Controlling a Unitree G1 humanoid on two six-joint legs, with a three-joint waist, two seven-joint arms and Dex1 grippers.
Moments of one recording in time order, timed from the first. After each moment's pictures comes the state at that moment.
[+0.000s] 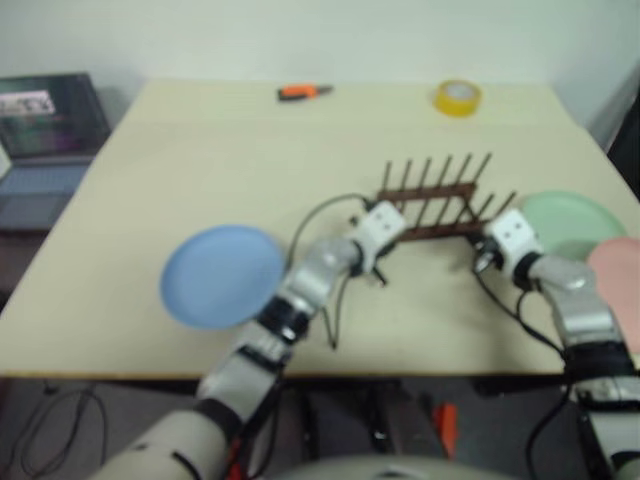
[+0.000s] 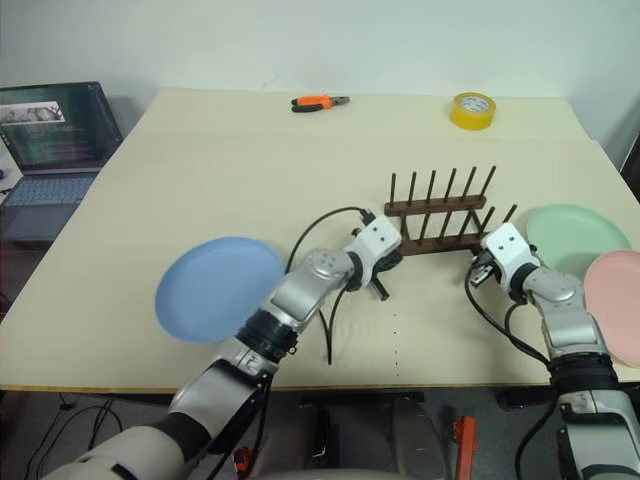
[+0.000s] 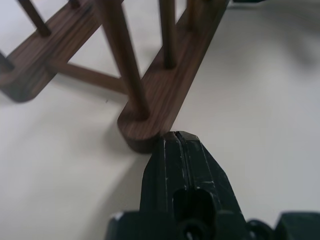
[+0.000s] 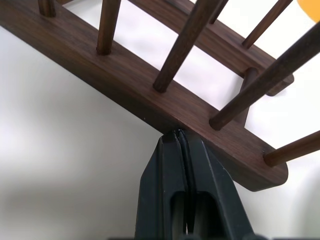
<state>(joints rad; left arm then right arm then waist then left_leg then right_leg) -0.75 0.02 -0.43 0.41 0.07 0.51 -0.53 -0.37 -0.62 -0.02 0.35 0.00 0.09 0.63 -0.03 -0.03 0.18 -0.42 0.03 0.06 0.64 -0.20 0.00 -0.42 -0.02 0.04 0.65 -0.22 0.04</state>
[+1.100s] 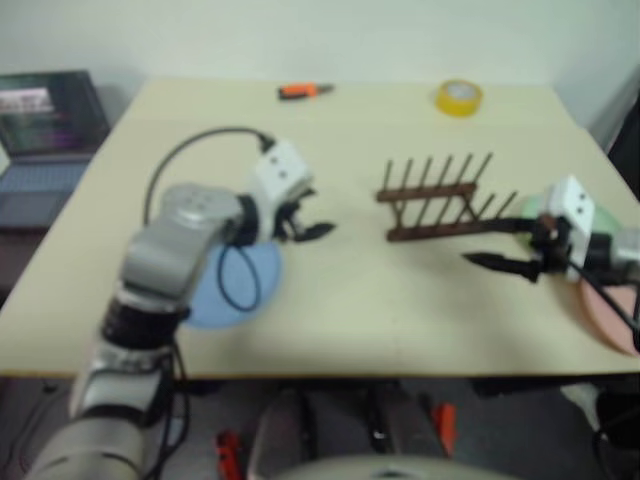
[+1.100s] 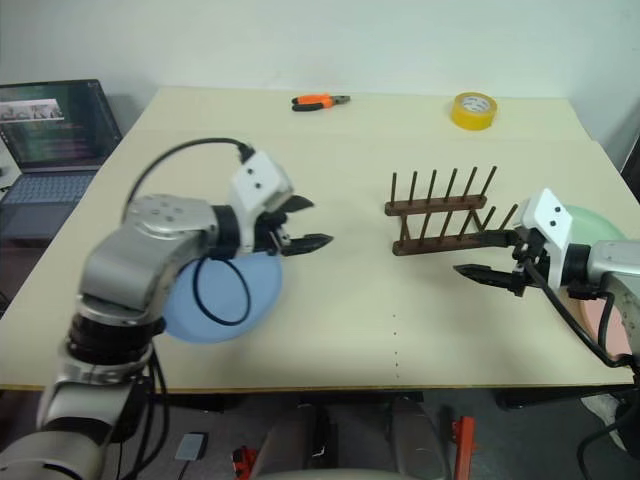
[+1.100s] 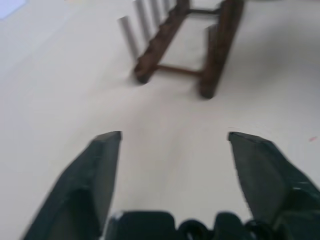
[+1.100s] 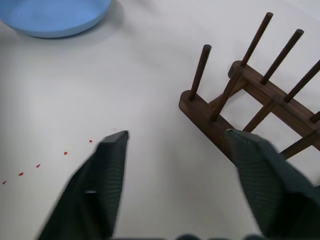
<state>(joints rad) -0.71 0.63 -0.16 -0.32 -0.18 0.97 -0.86 -0.27 -0.97 -0.18 -0.23 0.49 0.62 1.07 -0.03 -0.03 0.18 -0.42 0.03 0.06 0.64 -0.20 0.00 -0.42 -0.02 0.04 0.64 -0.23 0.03</state>
